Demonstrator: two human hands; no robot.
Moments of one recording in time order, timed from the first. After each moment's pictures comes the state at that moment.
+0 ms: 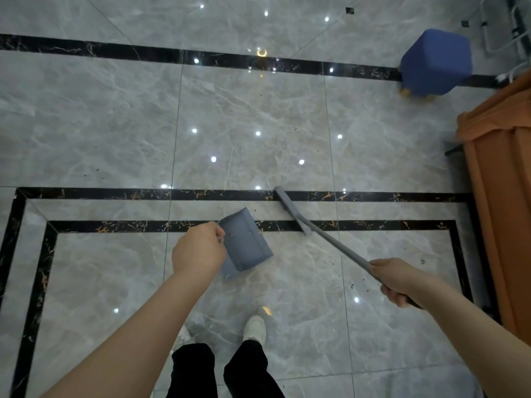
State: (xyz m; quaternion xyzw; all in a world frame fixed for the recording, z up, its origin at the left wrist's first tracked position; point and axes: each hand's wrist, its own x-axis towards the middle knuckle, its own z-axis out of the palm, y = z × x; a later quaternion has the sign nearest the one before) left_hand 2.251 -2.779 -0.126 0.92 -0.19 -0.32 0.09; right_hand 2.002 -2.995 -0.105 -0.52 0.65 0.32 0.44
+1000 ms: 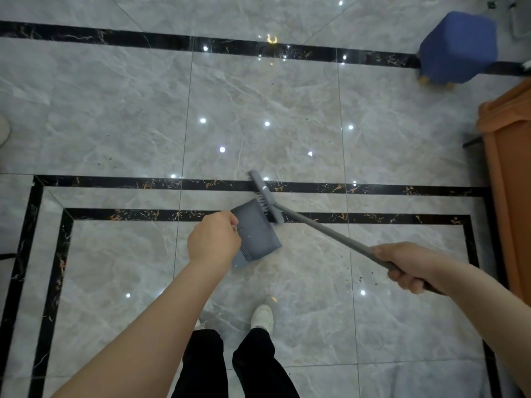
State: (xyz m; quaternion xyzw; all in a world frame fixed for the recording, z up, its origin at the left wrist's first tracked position) left_hand 2.249 -2.784 -0.122 0.93 -0.19 -0.32 0.10; right_hand 2.029 -2.998 -0.074 -0.49 0.62 0.37 0.49
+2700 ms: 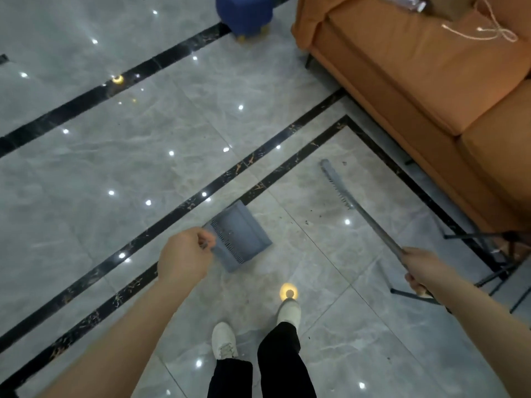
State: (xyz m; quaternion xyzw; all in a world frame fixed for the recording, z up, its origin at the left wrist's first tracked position) left_hand 2.111 -2.876 -0.093 0.81 -0.41 -0.41 0.08; right_hand 1.723 -2.903 -0.097 -0.25 0.85 0.02 0.46
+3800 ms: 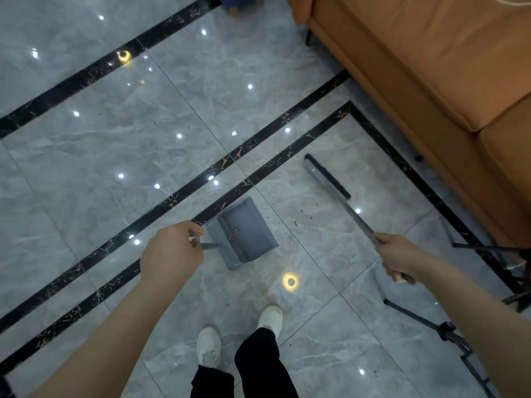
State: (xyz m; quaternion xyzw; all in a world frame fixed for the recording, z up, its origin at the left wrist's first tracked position) left_hand 2.012 -2.956 -0.122 0.84 -0.45 -0.30 -0.01; right_hand 1.651 -3.014 -0.169 -0.36 0.77 0.14 0.51
